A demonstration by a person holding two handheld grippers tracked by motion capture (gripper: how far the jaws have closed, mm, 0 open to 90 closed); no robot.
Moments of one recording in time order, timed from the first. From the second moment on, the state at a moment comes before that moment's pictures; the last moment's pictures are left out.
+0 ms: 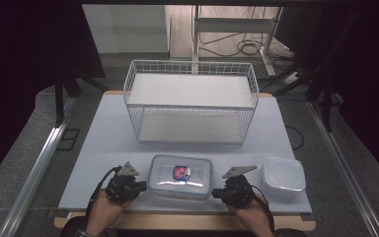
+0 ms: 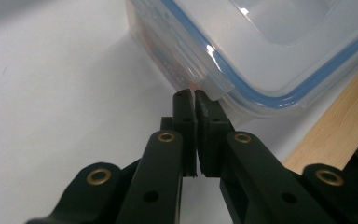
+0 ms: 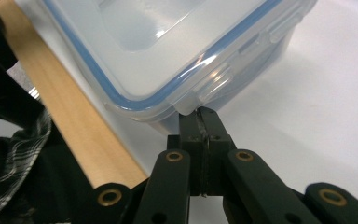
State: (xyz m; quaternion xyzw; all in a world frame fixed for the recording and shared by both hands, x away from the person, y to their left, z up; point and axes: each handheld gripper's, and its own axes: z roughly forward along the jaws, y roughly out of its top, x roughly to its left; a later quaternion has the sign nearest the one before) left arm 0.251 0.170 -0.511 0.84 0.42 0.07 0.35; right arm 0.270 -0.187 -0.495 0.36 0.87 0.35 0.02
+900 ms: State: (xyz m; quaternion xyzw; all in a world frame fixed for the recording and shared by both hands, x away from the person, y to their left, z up) left arm 0.253 0.202 -0.512 0.80 0.46 0.10 0.37; right arm 0.275 -0.218 -0.489 0.36 0.85 0.38 0.05
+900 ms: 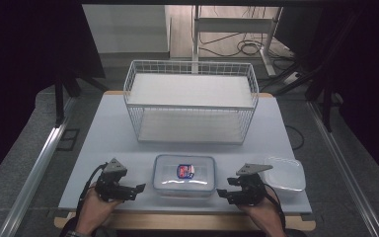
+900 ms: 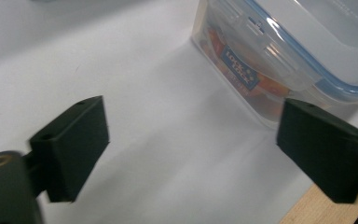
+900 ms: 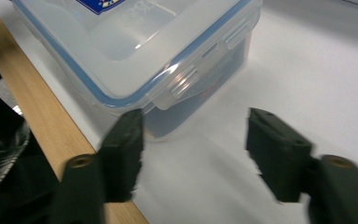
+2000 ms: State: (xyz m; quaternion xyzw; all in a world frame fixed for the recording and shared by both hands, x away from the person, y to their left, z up) left arm 0.306 0.164 -0.506 0.81 0.41 -0.01 0.42; right arm 0.324 -0.183 -0.485 0.39 0.82 0.40 -0.02
